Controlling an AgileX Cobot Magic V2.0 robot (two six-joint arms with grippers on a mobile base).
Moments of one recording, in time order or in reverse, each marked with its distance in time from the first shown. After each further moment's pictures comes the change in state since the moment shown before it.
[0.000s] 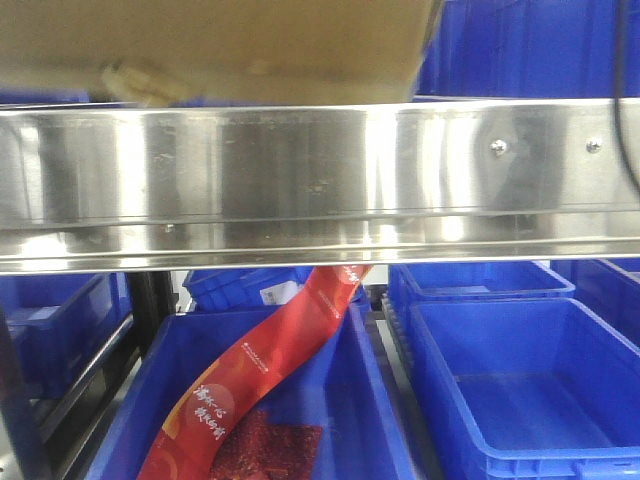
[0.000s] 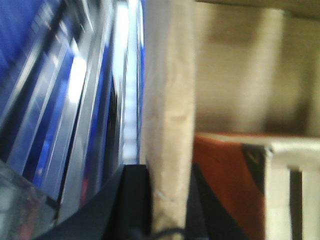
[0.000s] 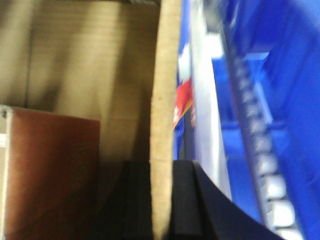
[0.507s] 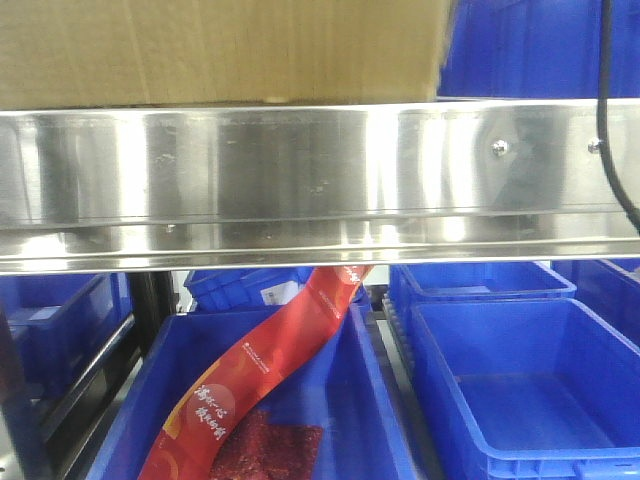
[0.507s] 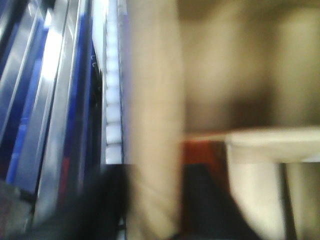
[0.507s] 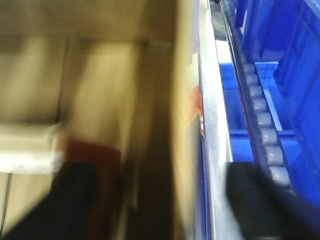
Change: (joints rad) left arm 0.004 0.042 0.000 -0.062 0.001 0.030; right arm -0.016 0.013 0.000 -0.005 -0.072 0.000
